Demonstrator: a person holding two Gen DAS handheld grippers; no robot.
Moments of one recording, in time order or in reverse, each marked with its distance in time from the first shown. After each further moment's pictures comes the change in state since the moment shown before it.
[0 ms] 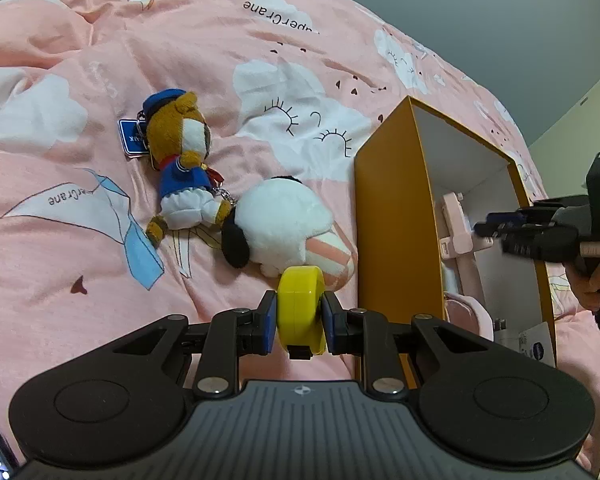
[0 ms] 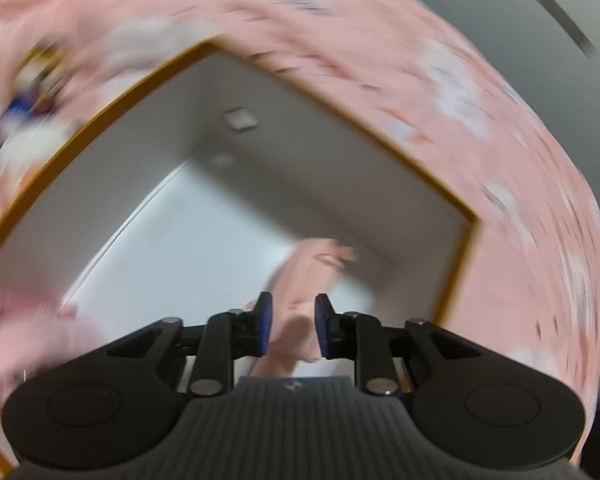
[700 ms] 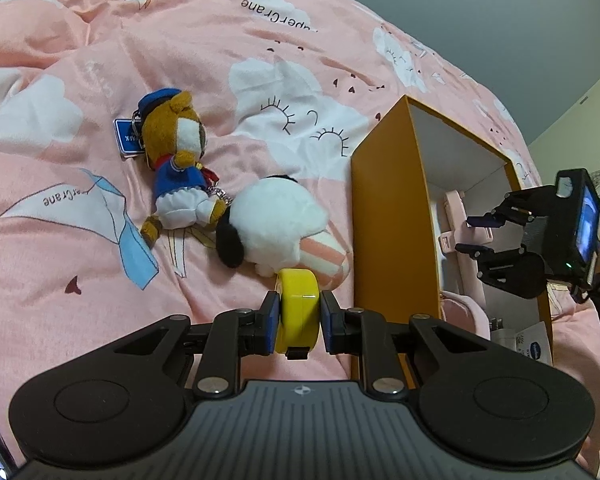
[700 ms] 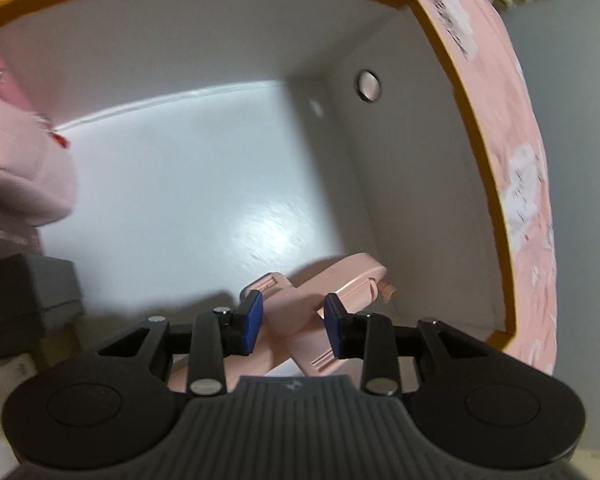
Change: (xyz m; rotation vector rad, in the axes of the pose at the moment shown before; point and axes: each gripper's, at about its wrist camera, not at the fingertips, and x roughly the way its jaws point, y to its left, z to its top) left arm -0.001 -0.003 0.001 0.000 0.002 -0.004; right arm 0.038 0.032 -0.013 -0.534 0.060 -0.095
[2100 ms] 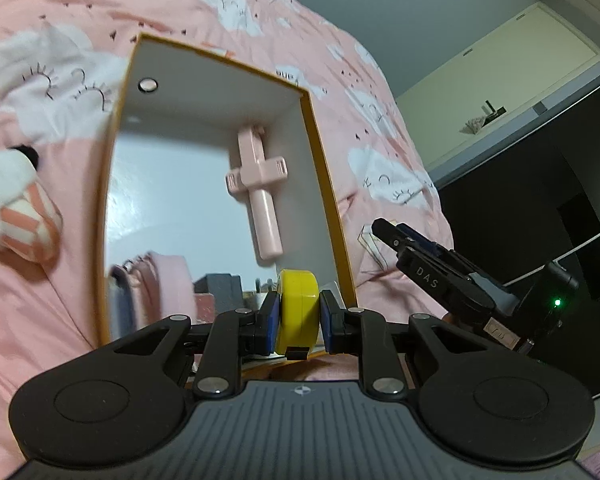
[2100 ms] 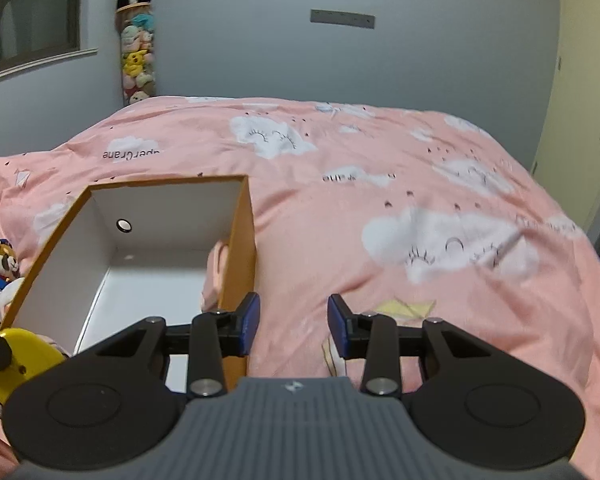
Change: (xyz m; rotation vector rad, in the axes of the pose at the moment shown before) left arm 0.033 -0.149 -0.010 0.102 0.154 -0.378; right arm -0.118 0.015 -0.176 1.279 -0.375 -0.193
